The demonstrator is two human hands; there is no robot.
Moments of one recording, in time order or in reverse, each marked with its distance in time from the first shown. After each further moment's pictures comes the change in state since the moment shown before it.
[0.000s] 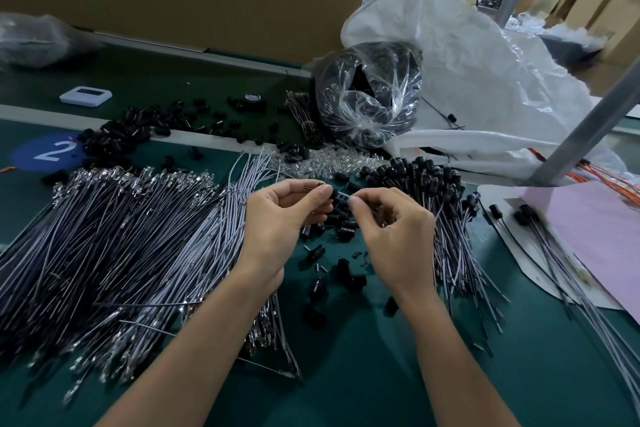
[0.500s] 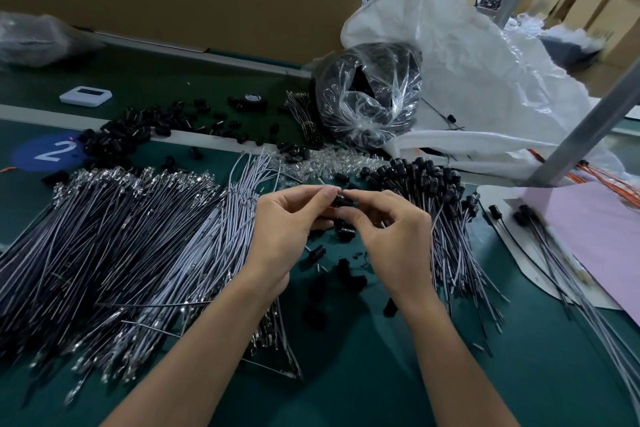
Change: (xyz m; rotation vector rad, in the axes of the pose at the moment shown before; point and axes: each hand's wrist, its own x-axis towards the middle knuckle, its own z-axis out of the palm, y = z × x) left_hand -0.001 -0.003 0.005 0.033 -0.024 -0.011; right_hand 0.001 -0.005 -0.001 0.045 -0.059 -0.013
